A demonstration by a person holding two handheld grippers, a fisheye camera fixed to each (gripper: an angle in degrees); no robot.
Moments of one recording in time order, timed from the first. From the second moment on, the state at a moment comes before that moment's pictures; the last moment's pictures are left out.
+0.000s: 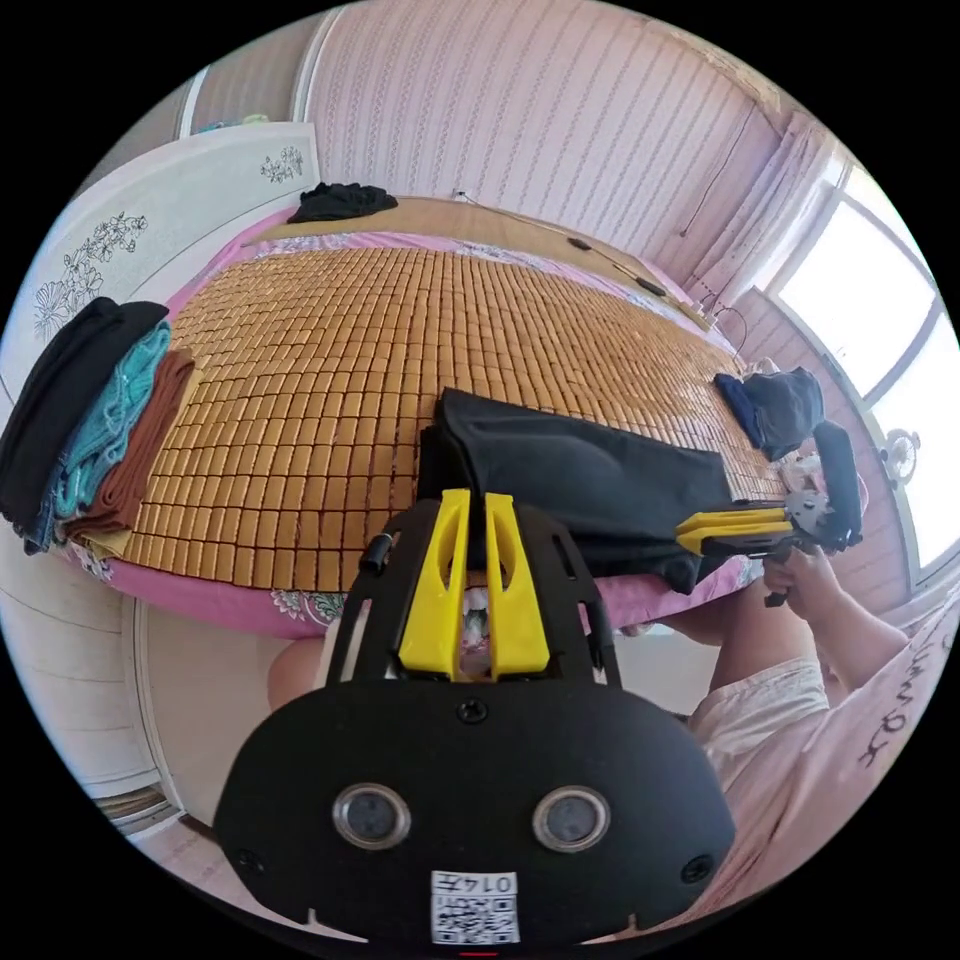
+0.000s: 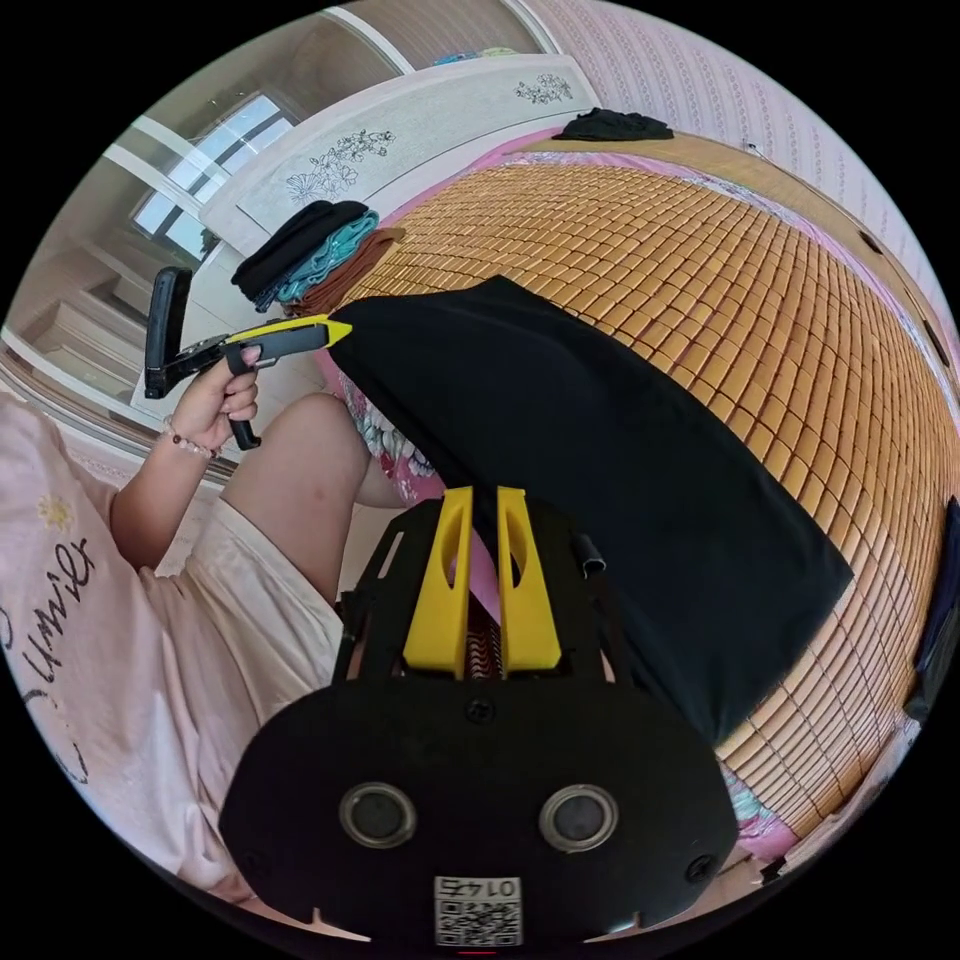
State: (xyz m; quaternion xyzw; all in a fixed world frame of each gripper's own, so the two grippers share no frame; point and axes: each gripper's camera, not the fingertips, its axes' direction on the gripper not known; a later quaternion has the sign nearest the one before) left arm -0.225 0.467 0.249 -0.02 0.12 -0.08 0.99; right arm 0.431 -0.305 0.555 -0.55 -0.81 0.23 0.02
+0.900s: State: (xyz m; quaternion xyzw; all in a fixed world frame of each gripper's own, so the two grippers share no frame) left arm -0.020 0.419 0.329 -0.08 0.28 0.13 0.95; right arm 0.257 -0.305 0.546 -0.52 -0.85 0.03 0.07
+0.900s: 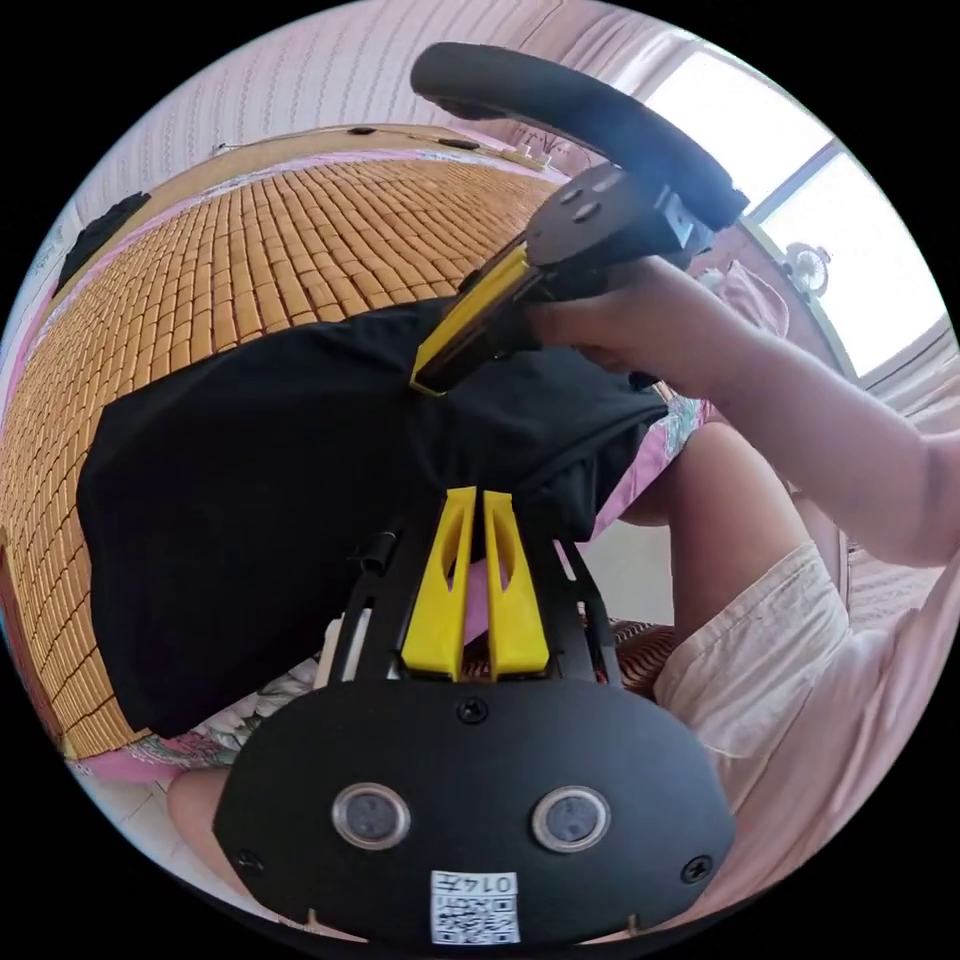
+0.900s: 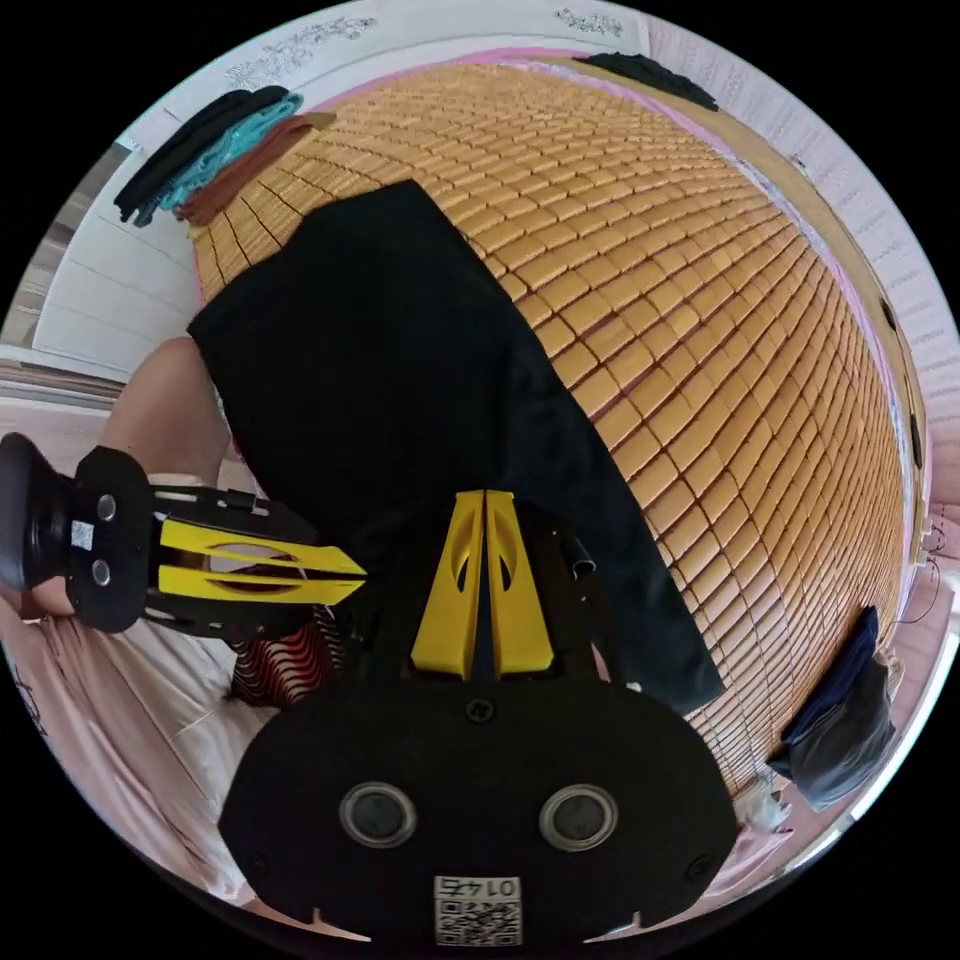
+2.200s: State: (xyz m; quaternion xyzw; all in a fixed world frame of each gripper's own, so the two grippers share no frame) left arm 0.142 0.399 0.299 0.03 0.29 0.34 0.90; right arm 0.547 0.104 0.528 -0.71 -0.57 0.40 -0.01
